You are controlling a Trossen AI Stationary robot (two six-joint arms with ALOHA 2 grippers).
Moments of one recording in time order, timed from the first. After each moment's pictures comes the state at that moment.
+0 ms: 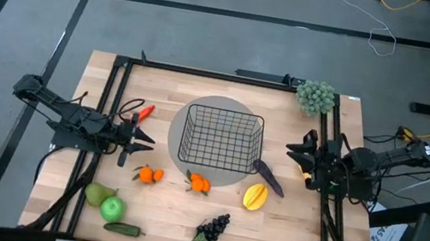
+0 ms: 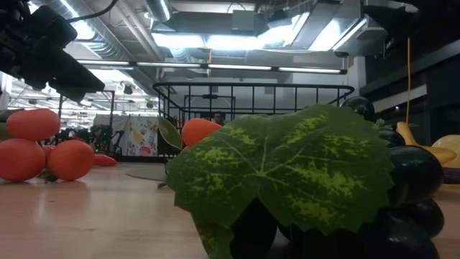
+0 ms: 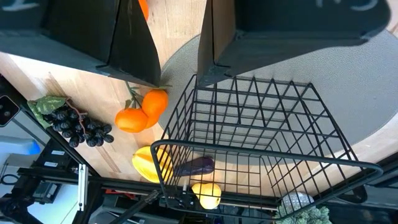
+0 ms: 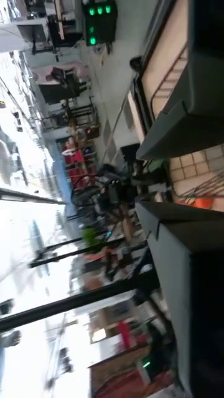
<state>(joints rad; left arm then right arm) -0.36 0.16 0.05 -0.06 -0.38 -0.20 0.36 0.30 0.18 0.37 0.41 0.18</state>
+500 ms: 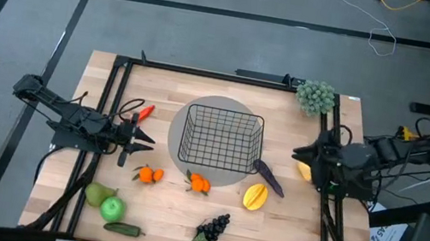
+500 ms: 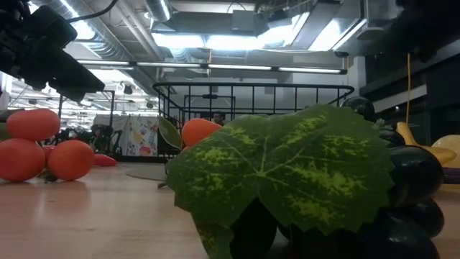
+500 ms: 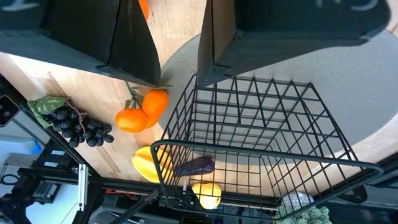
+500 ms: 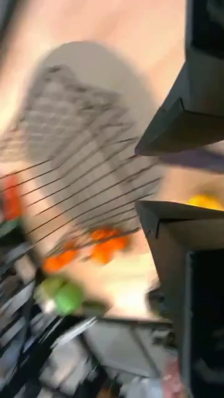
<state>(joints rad) -0.36 0.16 0.05 -0.06 -0.38 -0.20 0.36 0.48 0.68 -0.83 0.37 0.78</state>
